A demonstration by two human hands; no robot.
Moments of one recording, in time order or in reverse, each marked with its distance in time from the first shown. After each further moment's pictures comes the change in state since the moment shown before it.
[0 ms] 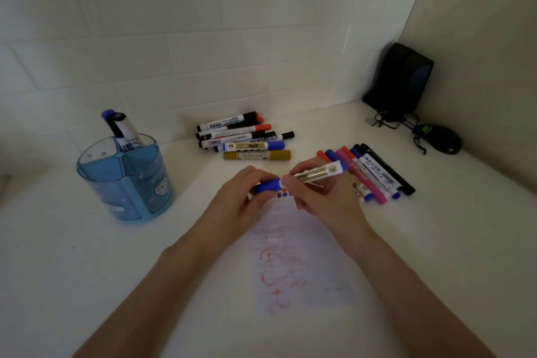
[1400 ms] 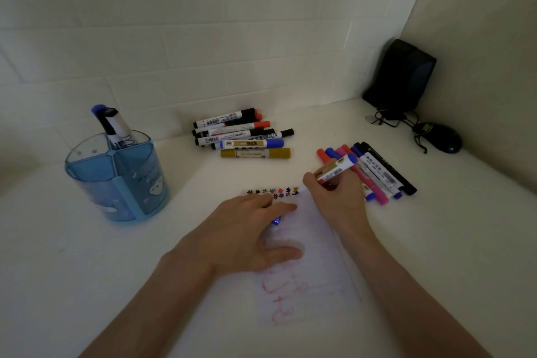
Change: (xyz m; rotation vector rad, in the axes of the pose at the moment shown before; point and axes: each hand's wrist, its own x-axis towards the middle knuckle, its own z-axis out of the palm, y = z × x) left_hand -0.016 0.004 0.008 0.443 -0.325 0.093; right_hand 0.026 0.045 -0.007 -0.363 0.362 -0.029
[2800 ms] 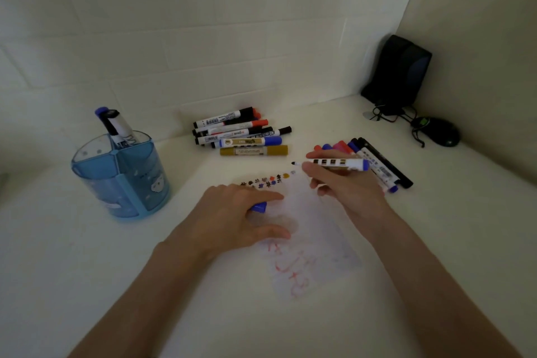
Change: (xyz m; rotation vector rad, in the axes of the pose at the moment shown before) left_hand 0.002 -0.006 -0.014 -0.027 0.002 -0.156; right_hand 0.002 -0.032 -0.045 0.407 -0.314 0.243
